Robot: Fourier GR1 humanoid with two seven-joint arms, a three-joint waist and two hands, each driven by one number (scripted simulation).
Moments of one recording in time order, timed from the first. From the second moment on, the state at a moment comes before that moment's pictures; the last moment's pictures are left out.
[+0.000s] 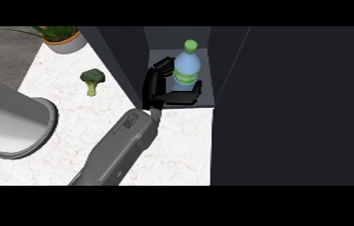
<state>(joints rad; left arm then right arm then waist) -0.69 0.00 -0.41 -0.87 0.51 0.50 -0.39 1.01 -0.14 0.25 -2.47 -0.07 0.26 -0.29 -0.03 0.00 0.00</state>
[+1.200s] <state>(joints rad) -1.07 0.04 -0.26 -0.23 0.54 0.62 -0.47 0.96 -0.15 0.14 -2.45 -0.12 0.34 -0.31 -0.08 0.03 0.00</state>
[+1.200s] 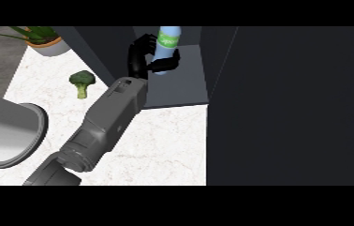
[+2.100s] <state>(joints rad) -1.19 0.05 -0.26 -0.11 0.48 0.64 -0.56 0.95 -0.16 0.14 -2.44 -0.14 0.38 -0.31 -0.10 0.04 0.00</state>
